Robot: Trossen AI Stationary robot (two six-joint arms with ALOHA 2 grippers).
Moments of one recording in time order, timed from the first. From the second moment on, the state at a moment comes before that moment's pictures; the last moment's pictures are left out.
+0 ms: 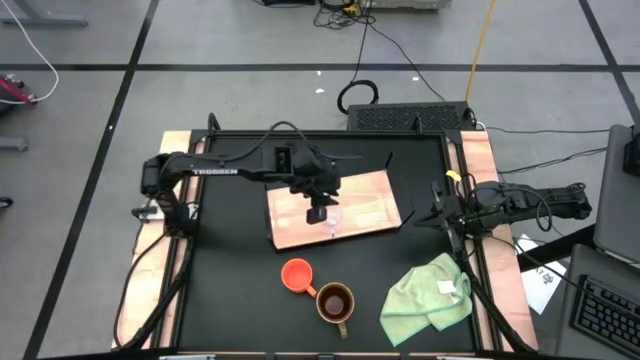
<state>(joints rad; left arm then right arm) 0.13 1.79 1.65 -0.71 0.16 0.08 0.13 0.25 0.40 -0.44 -0.08 0.07</state>
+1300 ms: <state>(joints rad) 0.13 2.04 1.99 -1.19 0.07 0.01 0.13 0.25 0.40 -0.46 -0.08 0.07</state>
